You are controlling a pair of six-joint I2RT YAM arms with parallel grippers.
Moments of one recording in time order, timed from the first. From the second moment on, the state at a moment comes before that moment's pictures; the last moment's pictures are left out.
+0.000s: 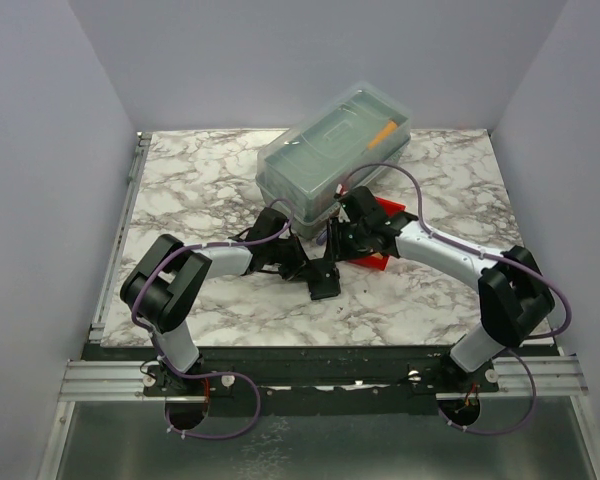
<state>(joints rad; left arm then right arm) -0.58 1.73 0.80 0.08 0.56 -1.02 0.67 1.60 1.08 -0.41 -0.15 0.48</state>
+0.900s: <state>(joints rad) -0.58 1.73 0.80 0.08 0.56 -1.02 0.73 1.70 1.13 -0.55 0.02 0.53</state>
